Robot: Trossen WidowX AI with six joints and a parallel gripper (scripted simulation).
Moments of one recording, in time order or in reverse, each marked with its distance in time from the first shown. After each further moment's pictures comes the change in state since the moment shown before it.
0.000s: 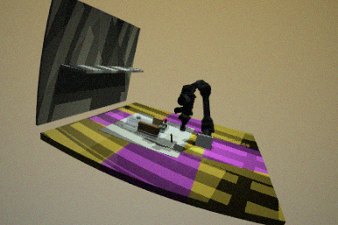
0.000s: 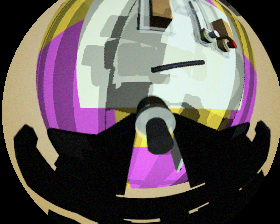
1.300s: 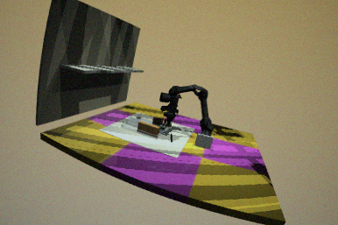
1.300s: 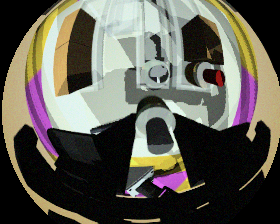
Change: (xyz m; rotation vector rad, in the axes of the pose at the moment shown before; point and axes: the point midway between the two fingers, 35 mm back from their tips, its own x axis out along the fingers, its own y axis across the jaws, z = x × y) arm 0.049 -0.148 0.126 0.029 0.007 -0.006
